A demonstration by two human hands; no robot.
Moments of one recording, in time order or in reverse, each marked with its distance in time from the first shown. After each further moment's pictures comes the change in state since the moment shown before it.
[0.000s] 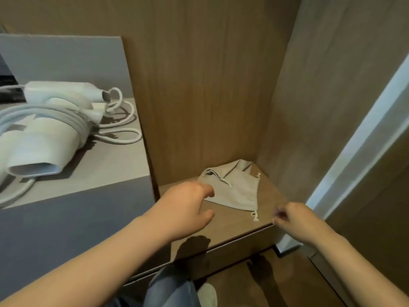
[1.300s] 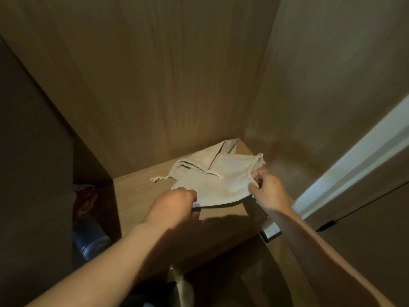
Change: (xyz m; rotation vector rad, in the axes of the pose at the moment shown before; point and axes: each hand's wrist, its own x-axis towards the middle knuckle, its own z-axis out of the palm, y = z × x) left_hand 0.175 -0.031 0.145 0.051 -0.304 -0.222; right_hand 0.183 0.060 0.072 0.426 0.292 0.148
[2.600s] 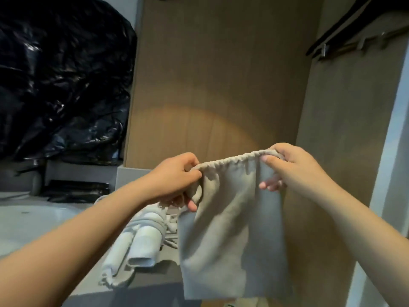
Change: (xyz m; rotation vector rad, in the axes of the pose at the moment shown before) left_hand -0.389 -0.089 -0.314 -0.720 0.725 0.258; right_hand -0.286 -0.413 -0.318 0.343 0.226 -0.730
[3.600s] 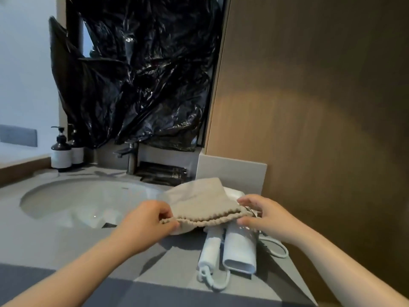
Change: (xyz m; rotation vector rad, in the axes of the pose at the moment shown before) left_hand -0.092 -0.197 -0.106 0.650 0.206 -0.357; right_hand 0.034 0.027 0.262 -0.037 -0.668 -0.045
